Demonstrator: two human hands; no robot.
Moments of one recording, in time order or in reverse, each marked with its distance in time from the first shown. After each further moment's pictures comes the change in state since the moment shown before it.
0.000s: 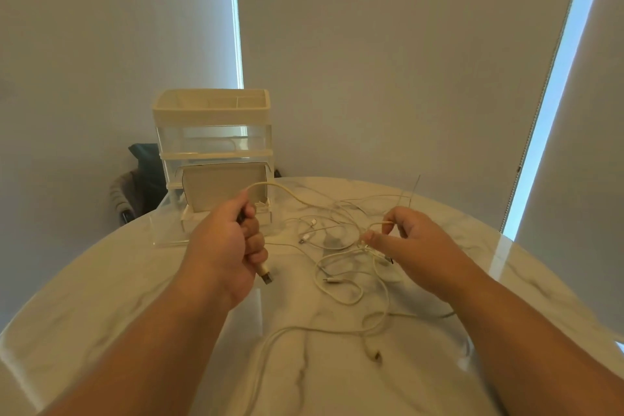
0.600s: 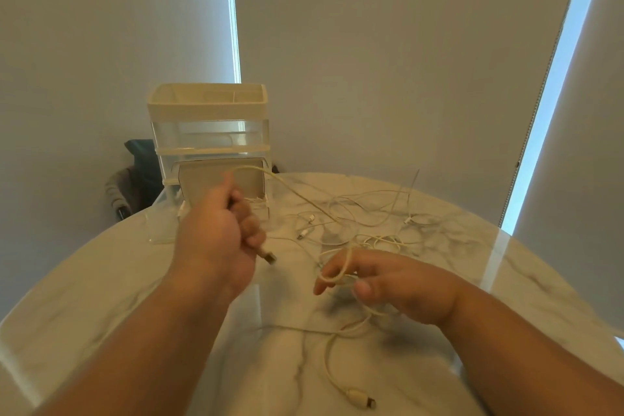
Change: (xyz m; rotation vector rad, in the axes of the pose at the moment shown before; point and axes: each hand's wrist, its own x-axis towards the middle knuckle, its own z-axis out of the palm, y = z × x) left_hand -0.006 0.007 0.006 -0.169 0.033 0.090; right_hand -0.020 -0.018 0.018 0.353 -0.710 -0.286
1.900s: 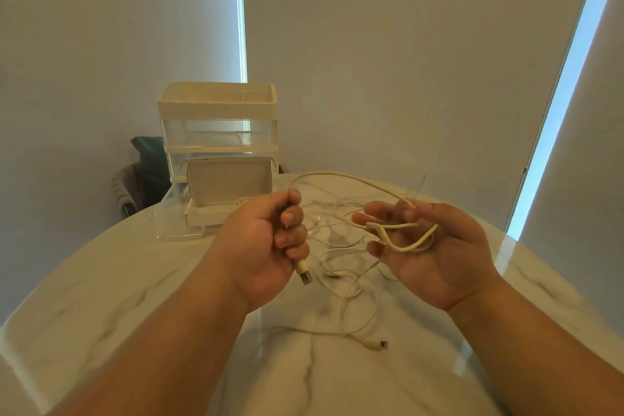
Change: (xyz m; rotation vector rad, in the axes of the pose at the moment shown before) left_hand -0.010 -0.006 0.007 0.036 -0.378 -0.237; right_hand 0.000 -0.013 -0.014 0.967 0.396 -0.186
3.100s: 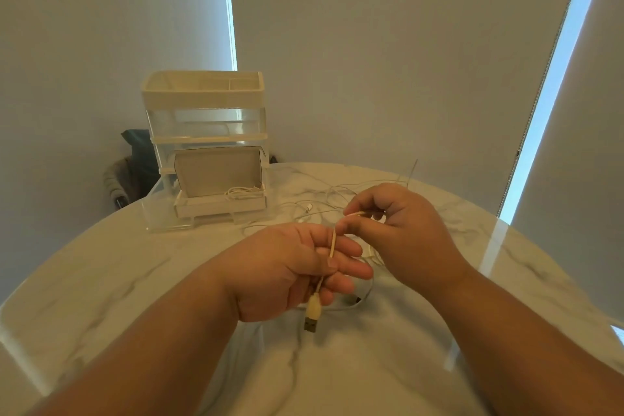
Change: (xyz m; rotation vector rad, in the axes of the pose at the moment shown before) left_hand -0.012 -0.022 0.005 0.401 -0.390 -0.355; right_hand -0.003 0.007 0.013 -1.276 0.253 -0.375
